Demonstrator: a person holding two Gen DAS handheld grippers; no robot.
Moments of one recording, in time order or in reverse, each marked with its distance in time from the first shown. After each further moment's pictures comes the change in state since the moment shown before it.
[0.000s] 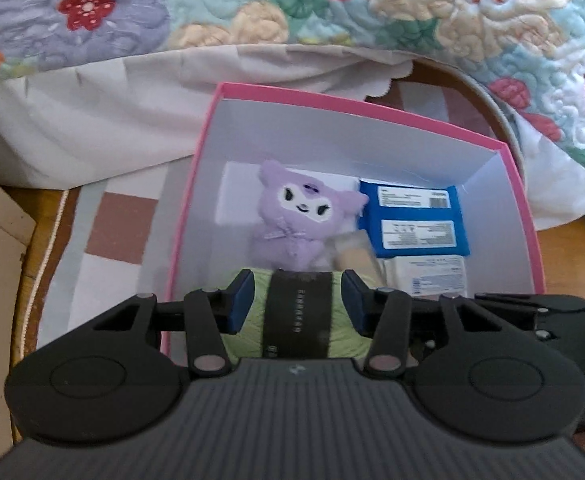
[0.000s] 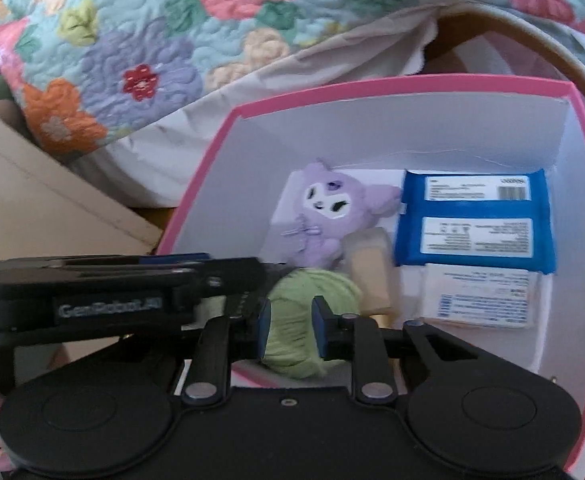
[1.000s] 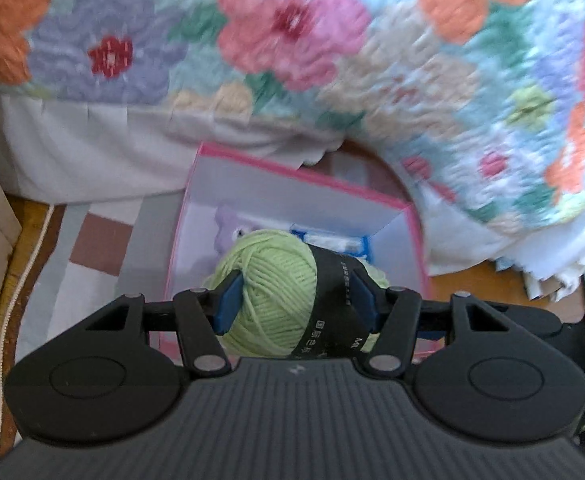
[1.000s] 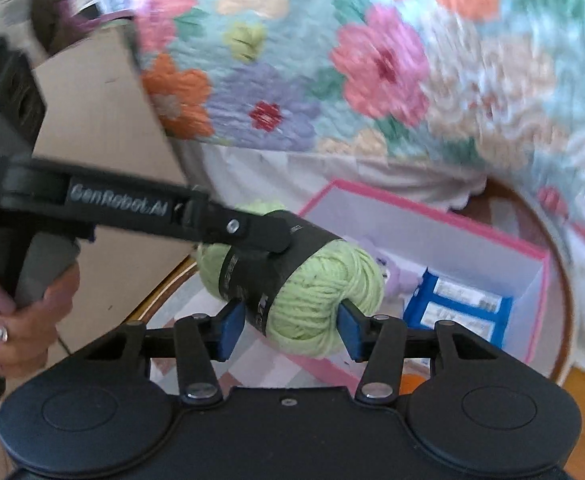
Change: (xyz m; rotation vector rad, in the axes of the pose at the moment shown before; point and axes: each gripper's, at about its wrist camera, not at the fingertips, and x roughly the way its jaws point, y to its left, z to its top) left arm -0.073 0.028 -0.005 -0.066 -0.124 -0.240; right arm -0.089 0.094 -0.021 -0.366 -0.138 -0.072
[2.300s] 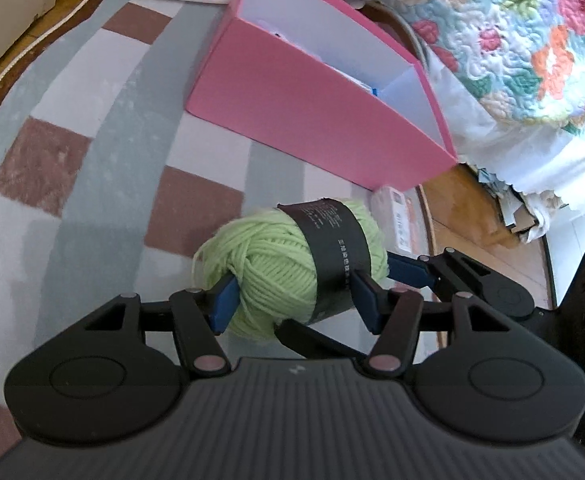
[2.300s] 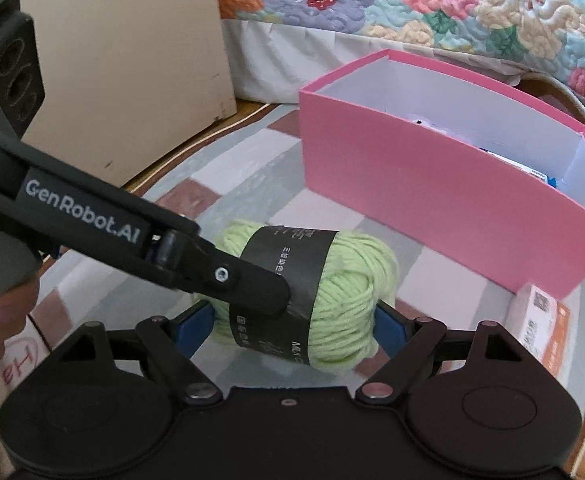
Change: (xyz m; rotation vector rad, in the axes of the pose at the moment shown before) left arm -0.026 0.056 -0.200 -0.122 0.104 -0.151; right arm 0.035 0.077 -0.162 -0.134 0.053 -0.118
